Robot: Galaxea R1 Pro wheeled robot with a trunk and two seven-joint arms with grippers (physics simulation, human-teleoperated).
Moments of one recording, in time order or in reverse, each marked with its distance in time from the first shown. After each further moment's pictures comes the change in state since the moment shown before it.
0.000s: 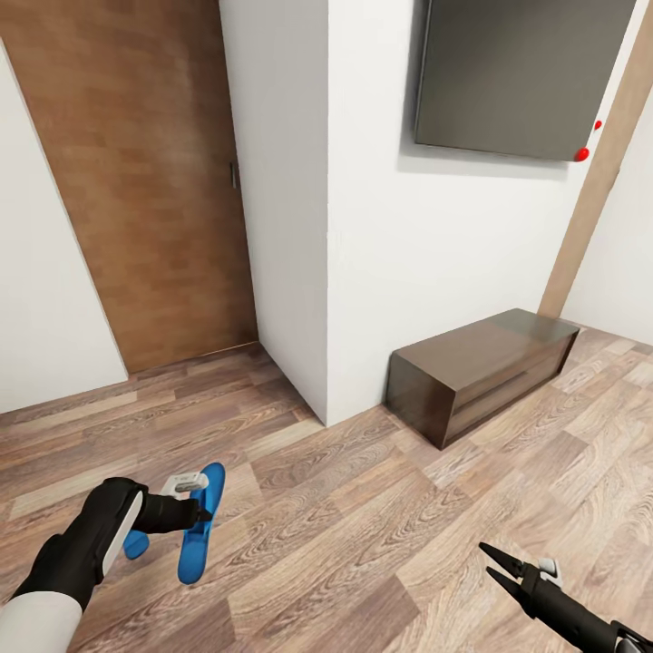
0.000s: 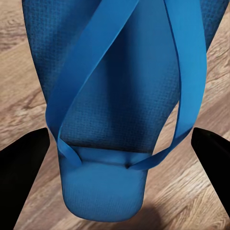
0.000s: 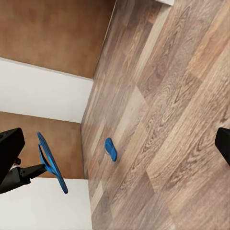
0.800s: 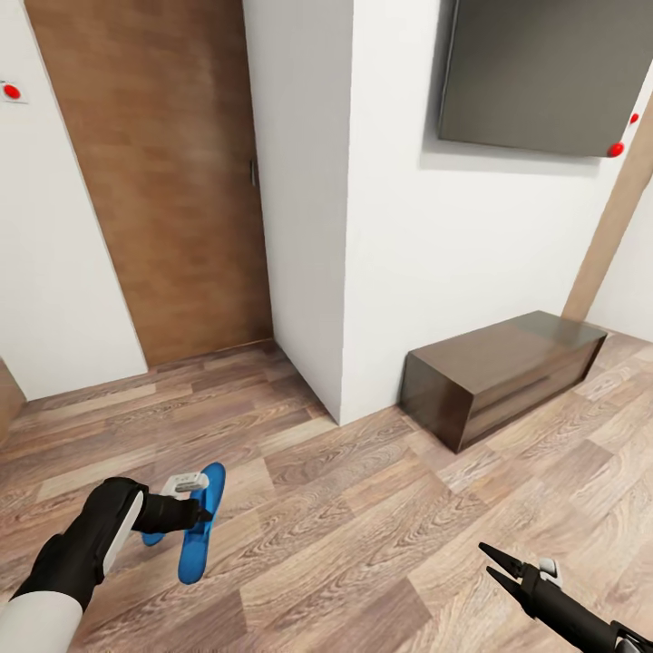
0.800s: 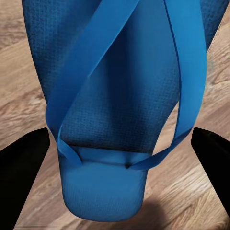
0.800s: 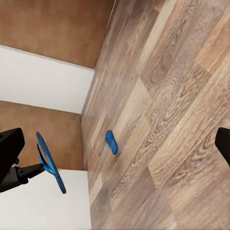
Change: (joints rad) left arm 0.000 -0.002 0.000 0.000 0.000 0.002 0.001; right arm 0.000 0.000 0.004 0.001 0.000 -0.013 0.000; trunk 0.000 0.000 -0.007
